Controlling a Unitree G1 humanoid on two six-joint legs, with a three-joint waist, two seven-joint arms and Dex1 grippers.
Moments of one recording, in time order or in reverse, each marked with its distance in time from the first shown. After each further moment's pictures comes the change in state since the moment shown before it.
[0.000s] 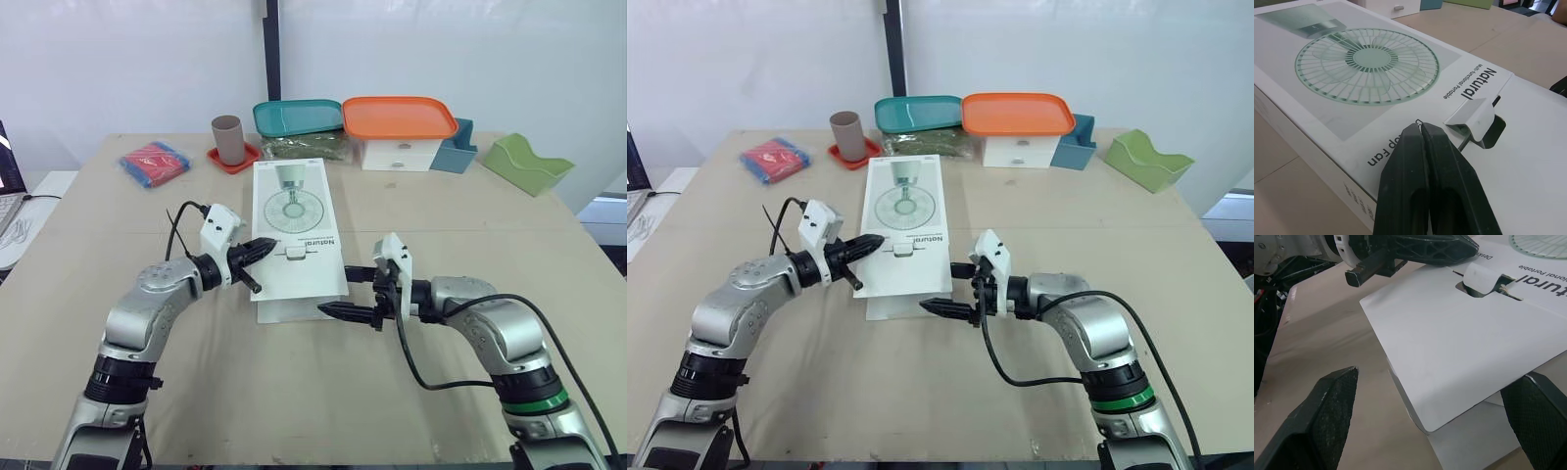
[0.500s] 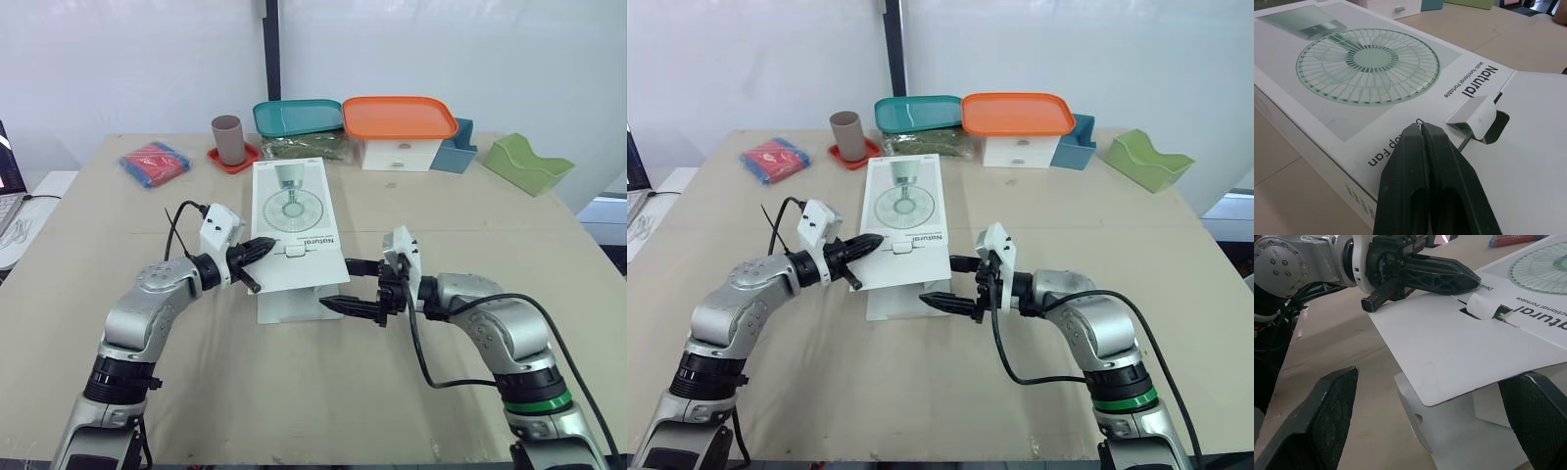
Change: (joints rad) left arm -0.001 -0.002 0.000 0.004 -0.001 -0.013 0.000; right arm 0.001 -0.004 -0.031 0.000 0.041 -0.045 0.022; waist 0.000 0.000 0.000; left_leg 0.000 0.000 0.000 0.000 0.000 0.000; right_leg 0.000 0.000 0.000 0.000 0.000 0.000
